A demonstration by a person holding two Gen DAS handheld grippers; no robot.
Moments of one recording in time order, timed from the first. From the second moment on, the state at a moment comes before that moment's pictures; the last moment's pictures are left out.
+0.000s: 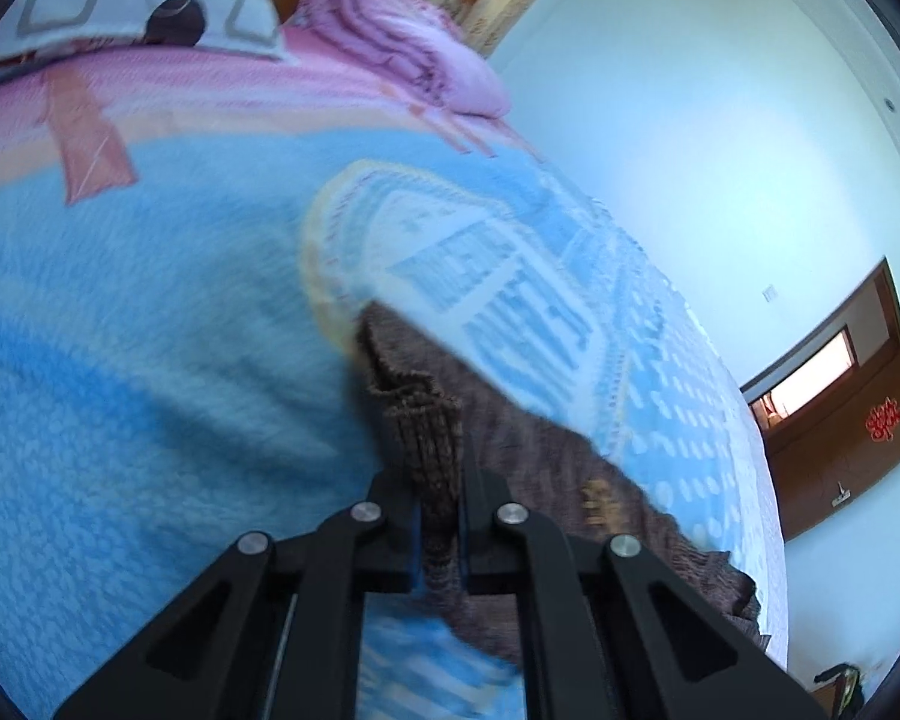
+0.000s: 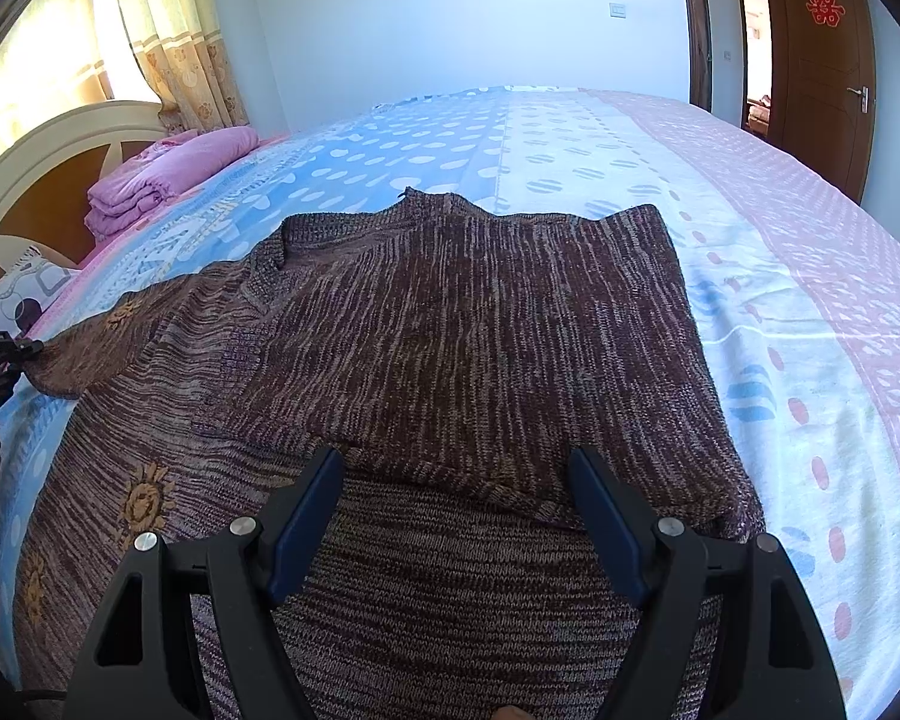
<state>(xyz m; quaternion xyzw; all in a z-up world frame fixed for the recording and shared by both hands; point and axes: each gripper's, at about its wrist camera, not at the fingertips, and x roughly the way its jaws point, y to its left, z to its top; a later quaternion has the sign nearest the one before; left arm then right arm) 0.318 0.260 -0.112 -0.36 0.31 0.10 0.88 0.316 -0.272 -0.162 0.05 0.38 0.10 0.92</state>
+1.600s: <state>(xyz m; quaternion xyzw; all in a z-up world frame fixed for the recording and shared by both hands) 0.329 -0.065 -0.085 -0.12 0.42 -0.19 0.88 0.309 -0.293 -0.164 0.12 0.35 0.13 0.92</state>
